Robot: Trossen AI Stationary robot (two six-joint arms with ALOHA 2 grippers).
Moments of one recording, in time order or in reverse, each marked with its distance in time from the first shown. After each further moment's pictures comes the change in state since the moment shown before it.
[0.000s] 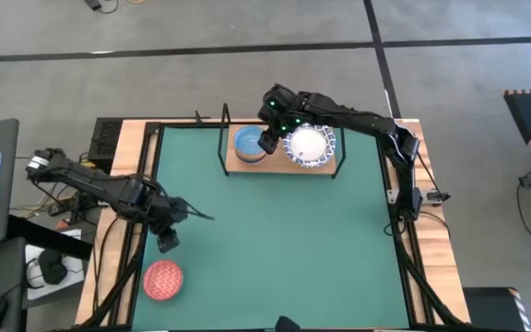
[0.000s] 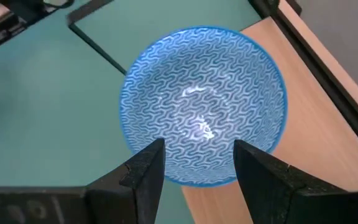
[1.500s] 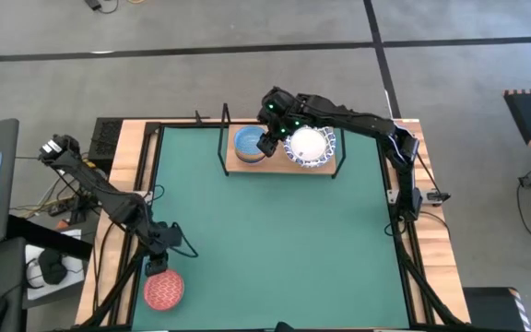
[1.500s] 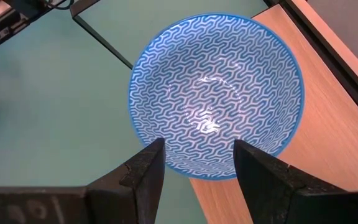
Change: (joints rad) left arm -0.381 -0.009 -0.142 0.336 -0.047 -0.165; right arm 0.023 0.000 0.000 -0.016 -0.001 0.037
